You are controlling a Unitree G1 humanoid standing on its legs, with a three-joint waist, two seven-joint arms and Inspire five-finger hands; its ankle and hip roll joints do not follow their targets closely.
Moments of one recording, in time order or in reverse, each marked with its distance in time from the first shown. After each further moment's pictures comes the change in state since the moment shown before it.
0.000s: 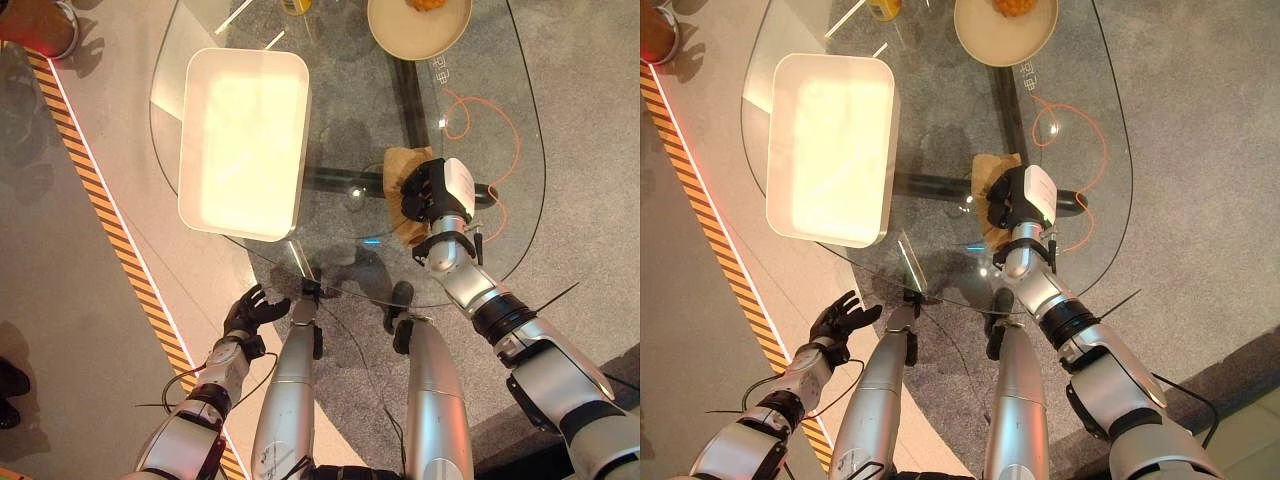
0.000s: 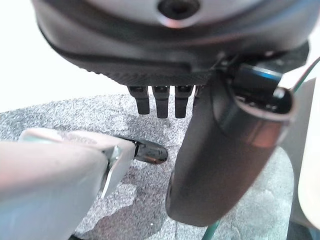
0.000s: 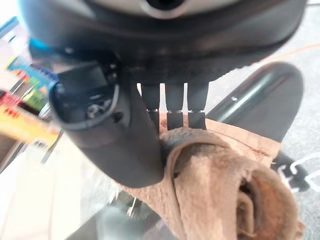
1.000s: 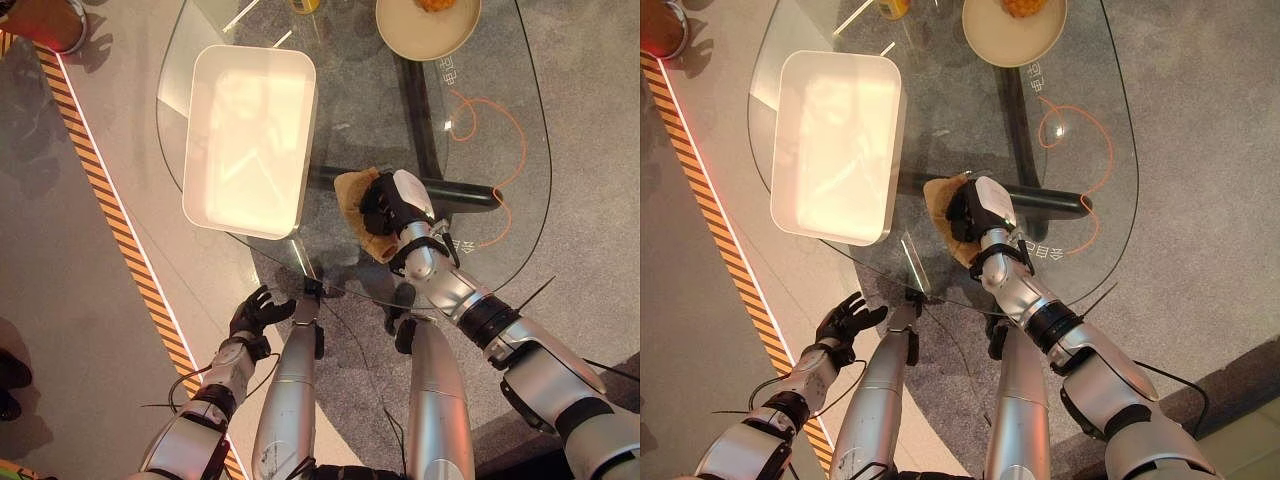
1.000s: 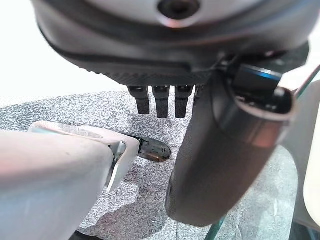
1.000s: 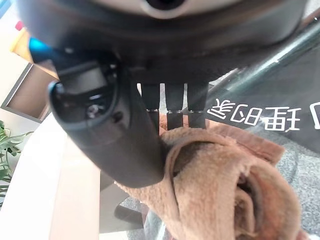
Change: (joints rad) left arm 0.000 -0.005 -0.001 -0.001 0.000 0.008 0.000; right arm -0.017 0.026 0.085 -0.034 -0.030 0.000 0.109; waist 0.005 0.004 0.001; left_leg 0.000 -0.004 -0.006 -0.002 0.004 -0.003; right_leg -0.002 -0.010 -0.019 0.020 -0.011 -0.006
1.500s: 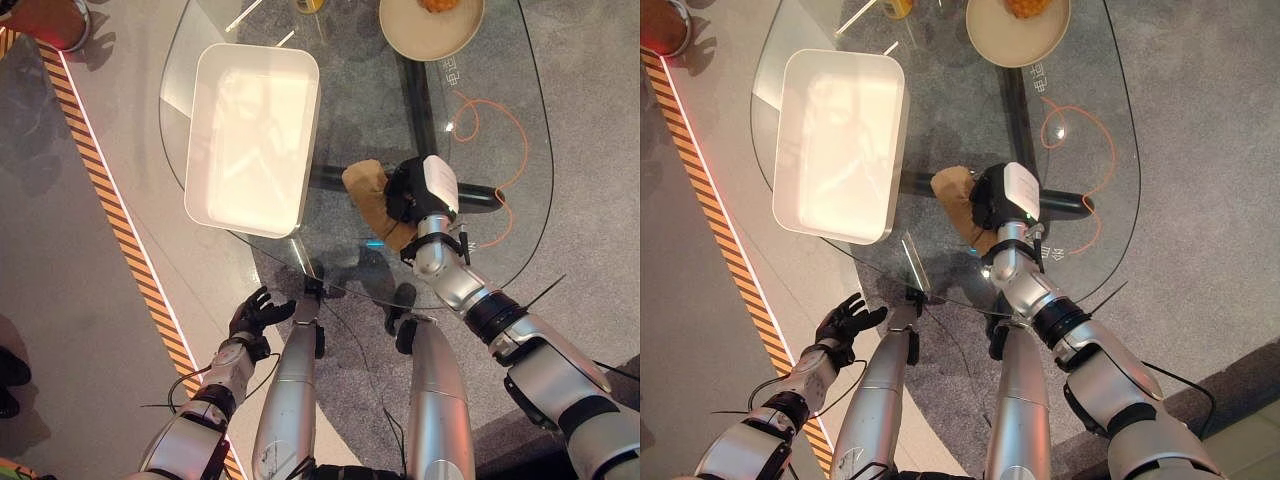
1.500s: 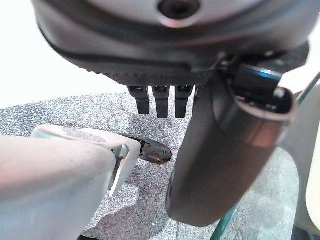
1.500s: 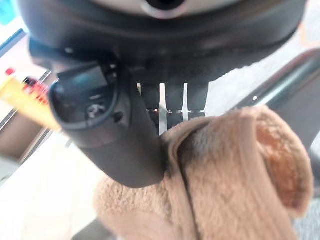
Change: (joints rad) left arm 0.000 0.004 0.000 0.006 -0.001 0.000 -0.001; right arm -0.037 -0.037 -0.054 0.089 0.062 -0.014 -0.214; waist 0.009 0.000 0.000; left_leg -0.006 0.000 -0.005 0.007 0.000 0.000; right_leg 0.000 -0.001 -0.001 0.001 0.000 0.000
